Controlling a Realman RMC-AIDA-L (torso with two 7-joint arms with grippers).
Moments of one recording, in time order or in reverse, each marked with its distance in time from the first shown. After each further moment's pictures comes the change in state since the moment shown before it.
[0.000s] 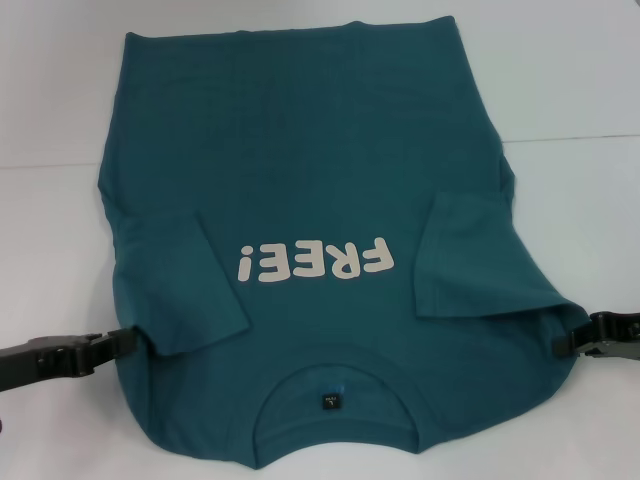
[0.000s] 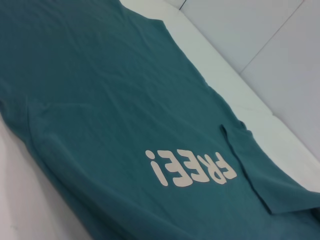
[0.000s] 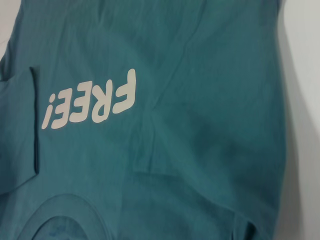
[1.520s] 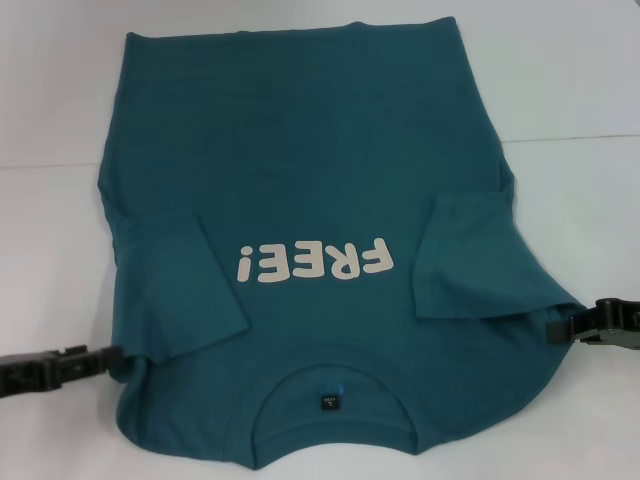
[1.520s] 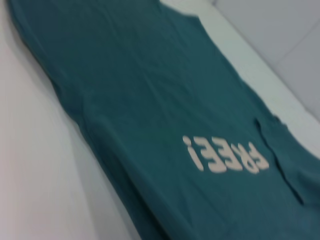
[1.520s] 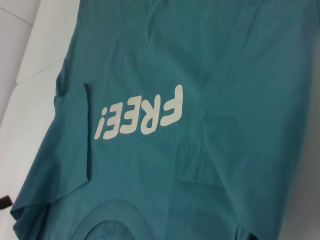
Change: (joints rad) left arm 0.030 0.006 -0.043 0.061 0.071 0.011 -0.055; right arm -0.012 -0.002 0.101 -0.007 0.041 -0.105 -0.073
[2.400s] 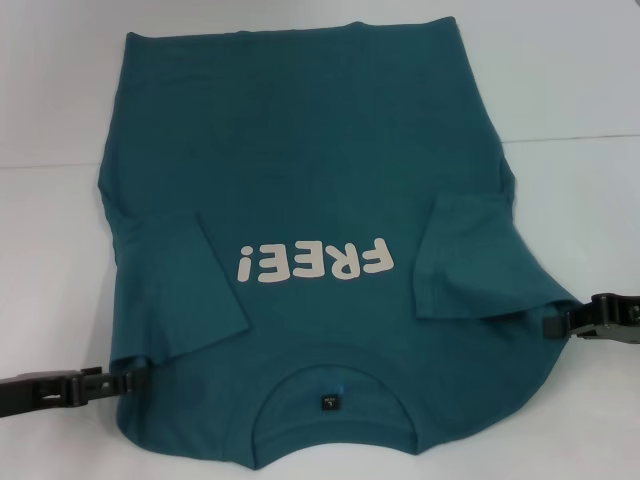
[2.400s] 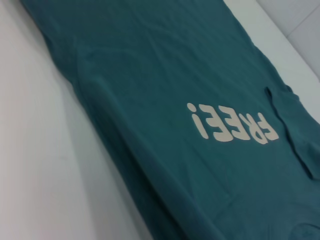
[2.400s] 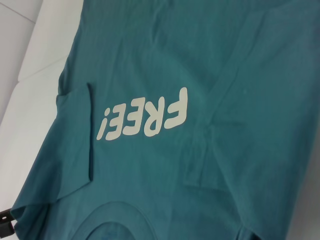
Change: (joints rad) left arm -0.001 -0.048 0.074 0.053 0.066 -0.041 -0.085; right arm 0.012 0.000 -0.008 -0.002 0.000 0.004 -0.003
